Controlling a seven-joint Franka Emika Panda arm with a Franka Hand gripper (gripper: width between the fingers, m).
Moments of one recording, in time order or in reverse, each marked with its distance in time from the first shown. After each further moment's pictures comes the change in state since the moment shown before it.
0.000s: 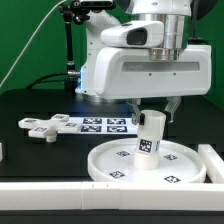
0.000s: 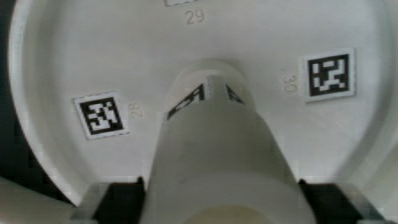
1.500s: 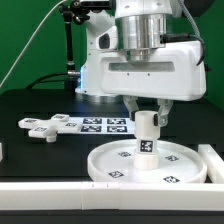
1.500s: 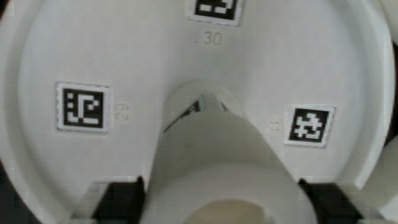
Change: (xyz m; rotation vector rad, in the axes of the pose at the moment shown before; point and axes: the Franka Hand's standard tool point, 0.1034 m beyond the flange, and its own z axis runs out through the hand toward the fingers) arm -0.008 0.004 0.002 0.136 0.005 1.393
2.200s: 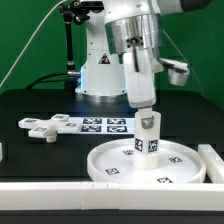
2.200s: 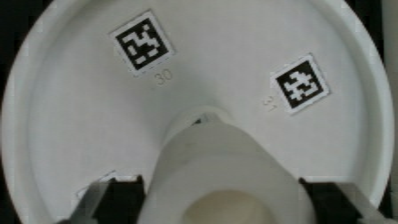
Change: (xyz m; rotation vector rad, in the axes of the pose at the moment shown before) arm 0.001 0.000 0.001 0.036 -0.095 0.708
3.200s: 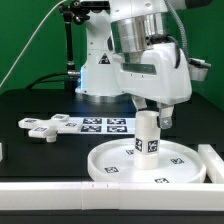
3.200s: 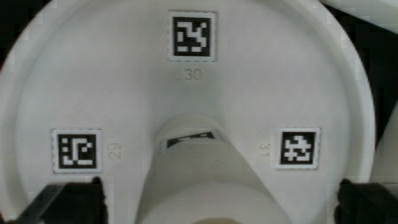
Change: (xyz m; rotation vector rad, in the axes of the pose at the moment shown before) arm -0.008 0.001 -0.001 -0.051 0.000 -0.520
